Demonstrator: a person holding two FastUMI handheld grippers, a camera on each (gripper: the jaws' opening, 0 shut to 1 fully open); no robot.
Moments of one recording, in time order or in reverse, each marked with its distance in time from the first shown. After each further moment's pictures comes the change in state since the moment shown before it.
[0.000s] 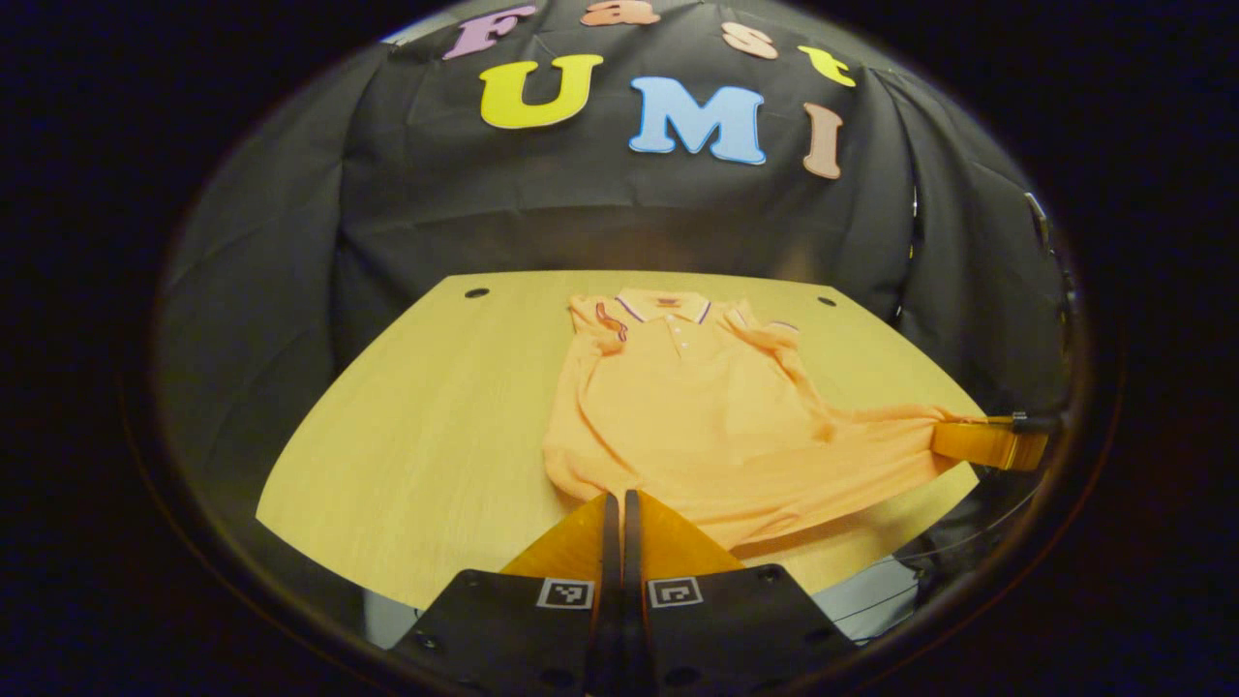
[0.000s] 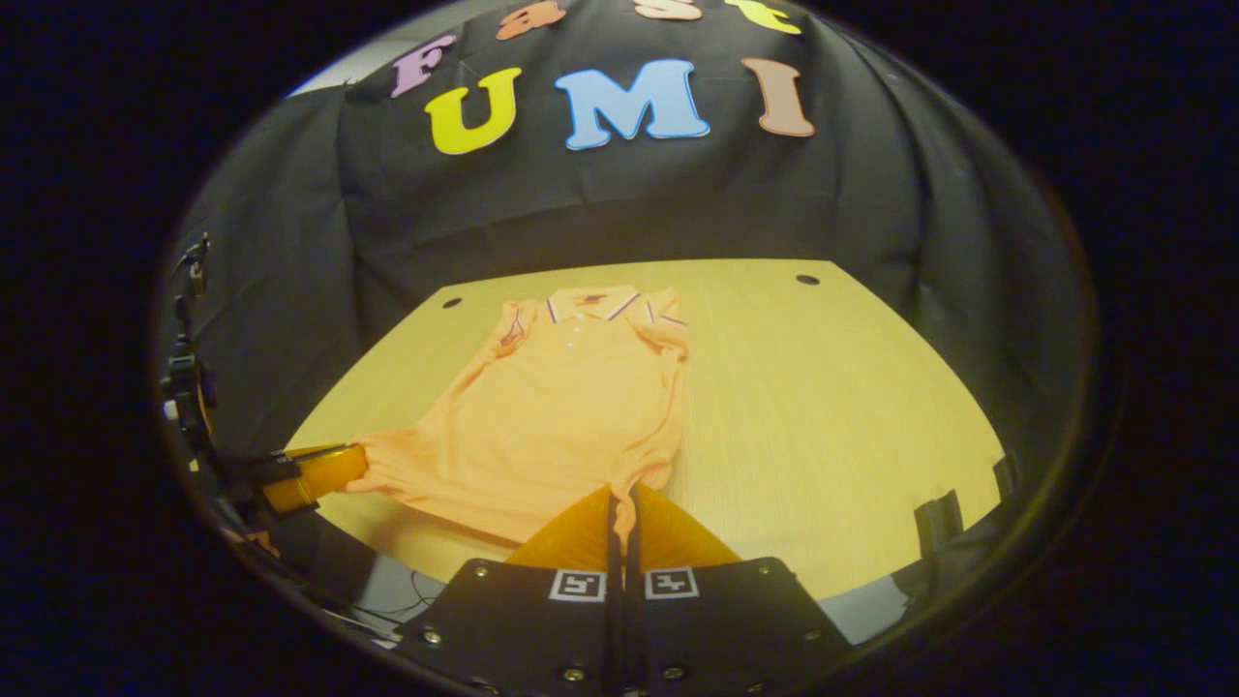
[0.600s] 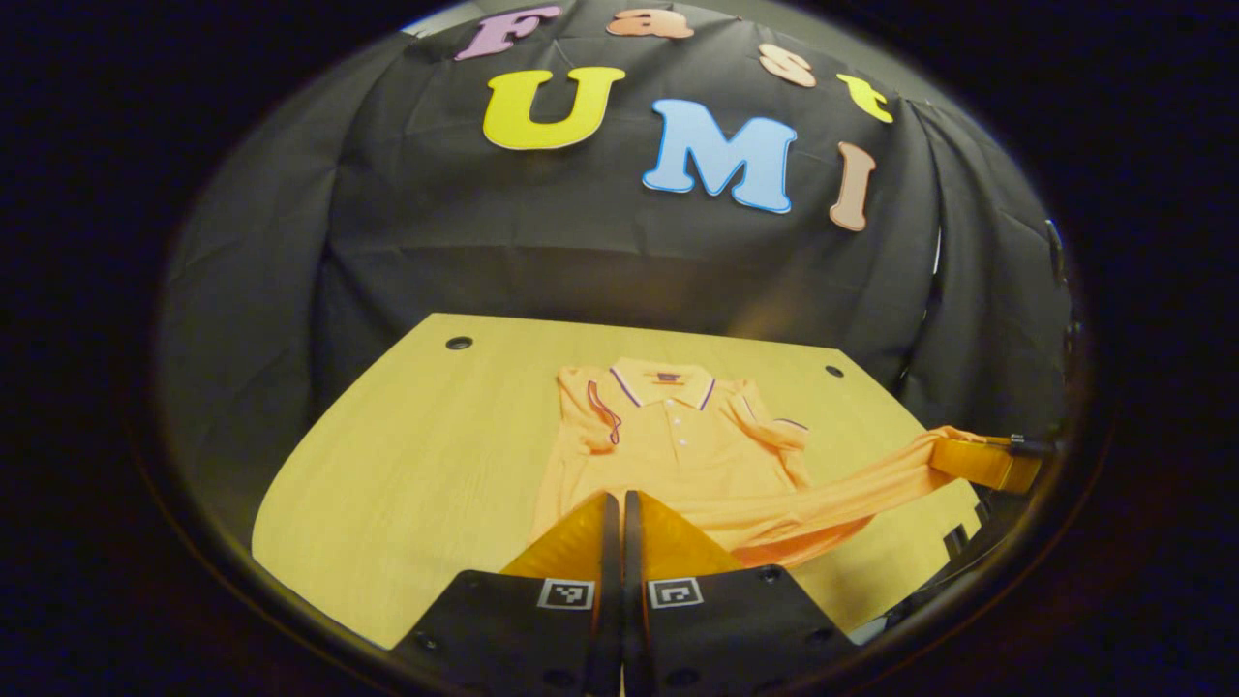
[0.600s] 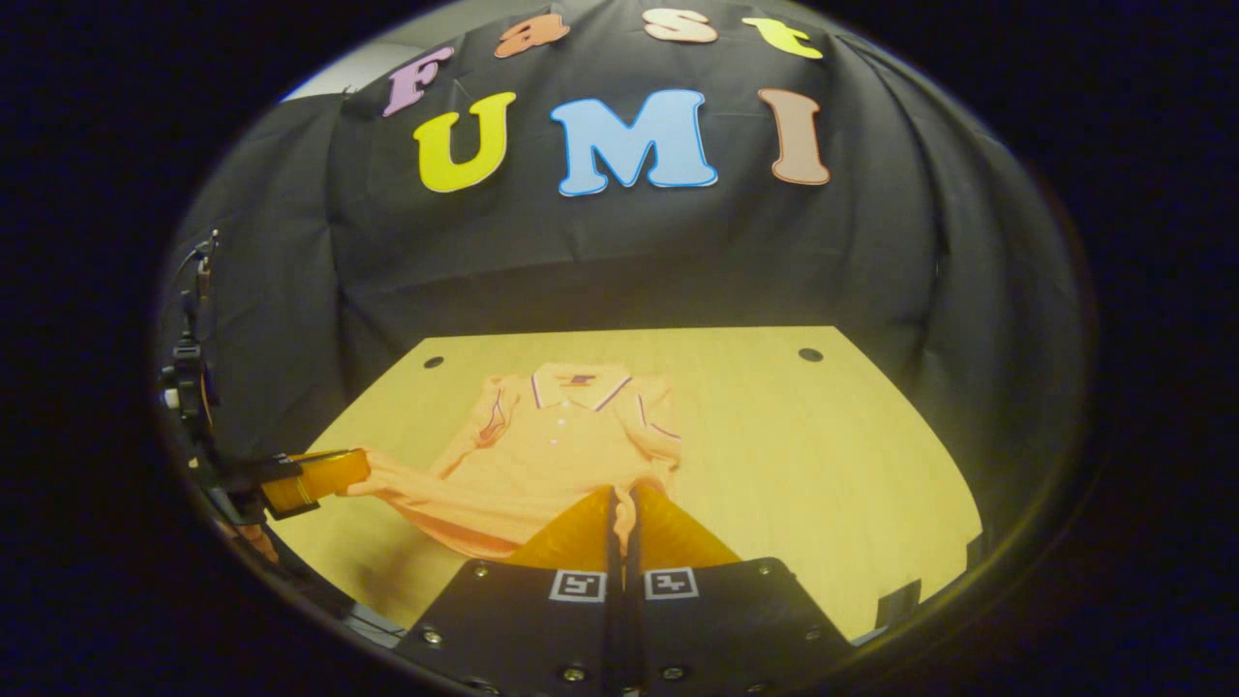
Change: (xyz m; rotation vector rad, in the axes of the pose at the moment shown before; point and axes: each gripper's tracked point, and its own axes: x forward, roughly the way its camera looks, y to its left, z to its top) left arm 0.084 -0.004 0.114 -0.081 -0.053 -0.049; right arm 0.053 -0.012 0.116 -0.022 -0.098 -0.038
